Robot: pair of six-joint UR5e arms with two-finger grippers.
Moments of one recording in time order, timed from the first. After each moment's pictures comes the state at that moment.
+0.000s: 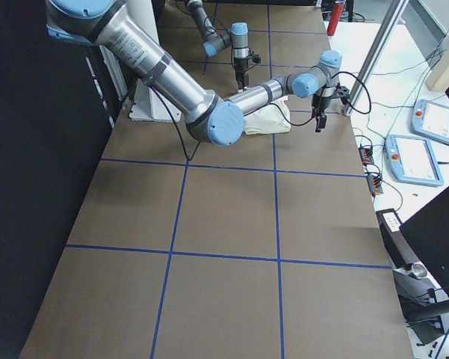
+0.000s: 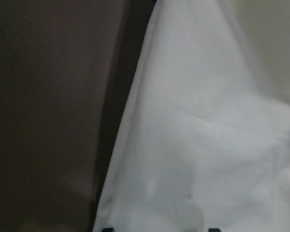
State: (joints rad) left arm -0.54 -2.09 -1.55 -2.24 -1.93 -1.69; right arm 1.01 -0.65 1.05 -1.42 2.12 0.70
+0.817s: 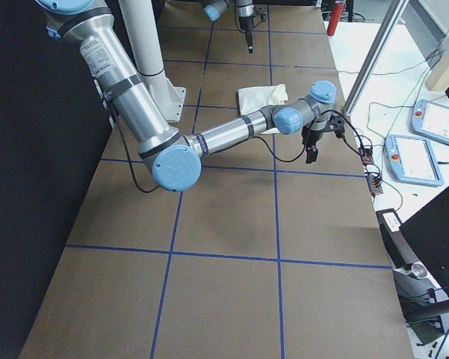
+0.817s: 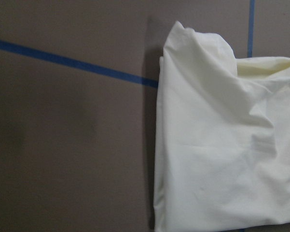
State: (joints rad) left arm -0.83 -1.79 -2.00 -1.88 -2.02 -1.09; right arm 1.21 -1.09 1.41 -1.43 2.27 0.49
